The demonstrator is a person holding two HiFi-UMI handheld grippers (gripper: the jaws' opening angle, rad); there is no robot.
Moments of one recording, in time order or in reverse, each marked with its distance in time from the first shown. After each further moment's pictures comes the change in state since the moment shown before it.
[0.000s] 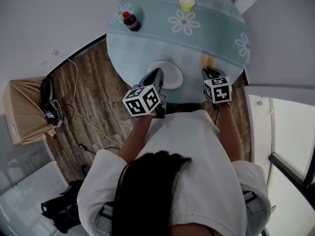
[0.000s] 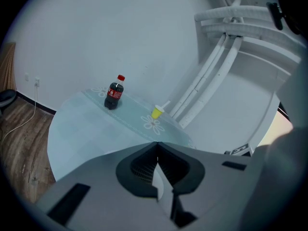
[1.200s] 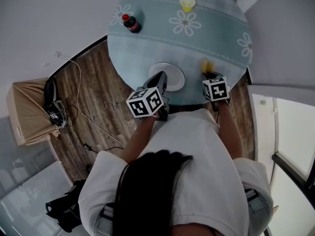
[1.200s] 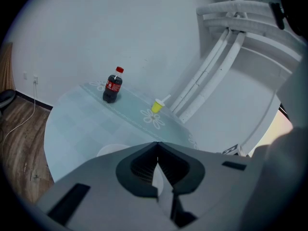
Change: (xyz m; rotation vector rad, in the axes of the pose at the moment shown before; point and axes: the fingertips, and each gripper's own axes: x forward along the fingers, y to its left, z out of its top) left arm 0.011 -0.001 -0.013 -0.006 0.068 0.001; right arm 0.030 0.001 -0.033 0.061 0.133 0.033
